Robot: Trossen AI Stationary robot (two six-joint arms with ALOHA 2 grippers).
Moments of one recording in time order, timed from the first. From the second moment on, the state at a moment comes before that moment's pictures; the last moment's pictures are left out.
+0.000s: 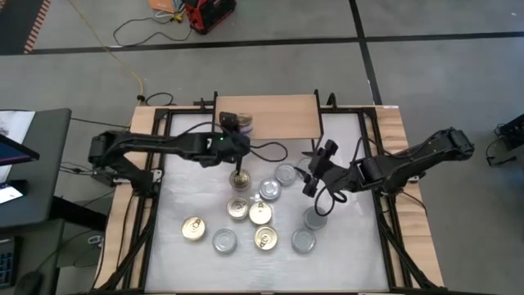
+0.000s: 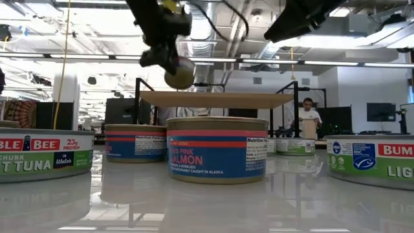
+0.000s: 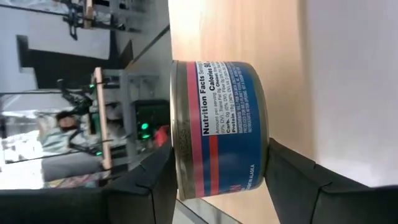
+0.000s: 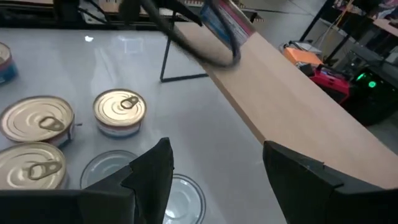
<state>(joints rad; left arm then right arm) 0.10 1.53 1.26 -0.57 -0.93 0.66 0.29 1.19 0.91 -0.34 0.81 0.21</state>
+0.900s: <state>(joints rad) 0.13 1.62 1.28 -0.65 -0.95 0.64 0.33 1.20 0.91 -0.39 0.81 0.29</state>
